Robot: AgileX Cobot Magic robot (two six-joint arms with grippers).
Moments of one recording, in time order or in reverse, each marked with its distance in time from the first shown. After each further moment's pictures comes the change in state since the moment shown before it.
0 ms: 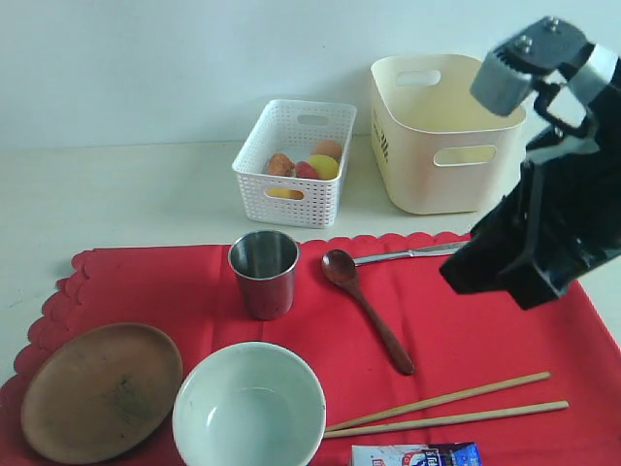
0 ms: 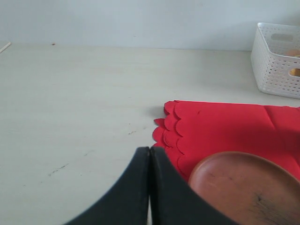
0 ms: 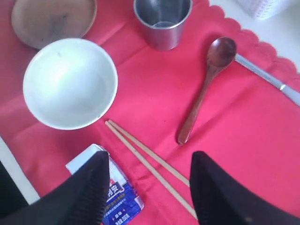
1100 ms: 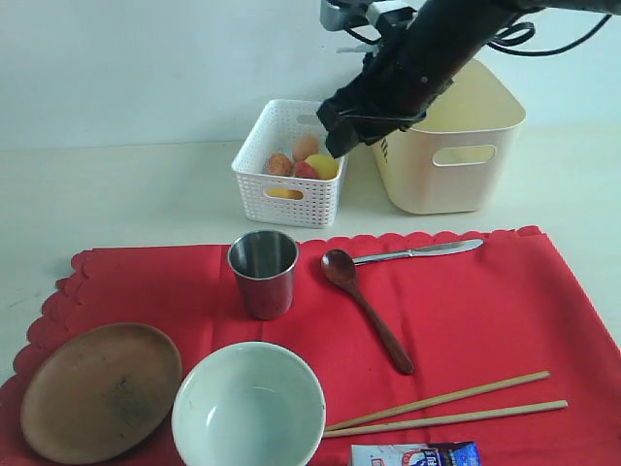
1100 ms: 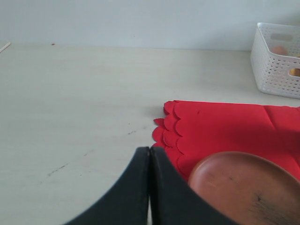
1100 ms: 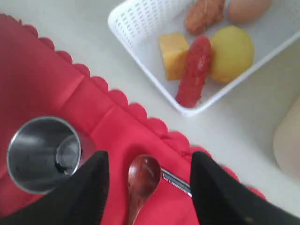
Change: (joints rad) left arm 0.000 0.000 0.000 0.000 0.000 0.000; right arm -0.006 0.769 -0.745 -0.091 -0.053 0.234
